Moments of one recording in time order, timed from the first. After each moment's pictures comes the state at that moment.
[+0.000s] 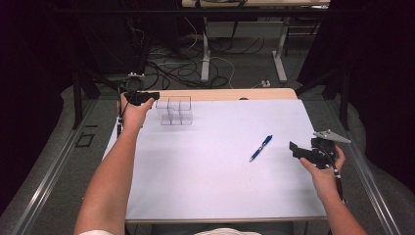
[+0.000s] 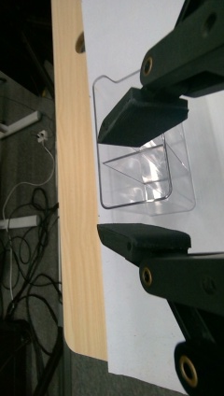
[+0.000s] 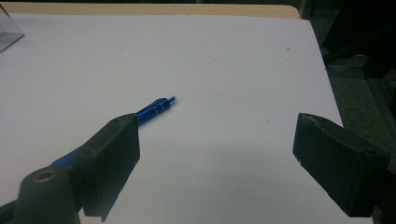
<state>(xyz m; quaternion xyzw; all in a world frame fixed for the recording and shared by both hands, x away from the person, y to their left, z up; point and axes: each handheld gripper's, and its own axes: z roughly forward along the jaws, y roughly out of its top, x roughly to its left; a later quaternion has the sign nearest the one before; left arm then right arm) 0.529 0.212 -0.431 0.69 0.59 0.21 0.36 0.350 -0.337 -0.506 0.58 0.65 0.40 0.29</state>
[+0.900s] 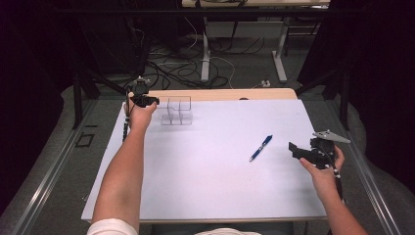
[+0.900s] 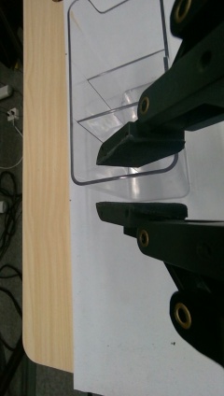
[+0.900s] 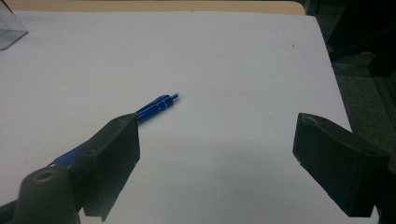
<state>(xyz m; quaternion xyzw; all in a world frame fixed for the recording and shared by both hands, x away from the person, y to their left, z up) 0.553 0.211 -0.464 0.69 0.63 0.18 0.31 0.351 -0.338 -0.508 0.58 0.66 0.40 0.28</state>
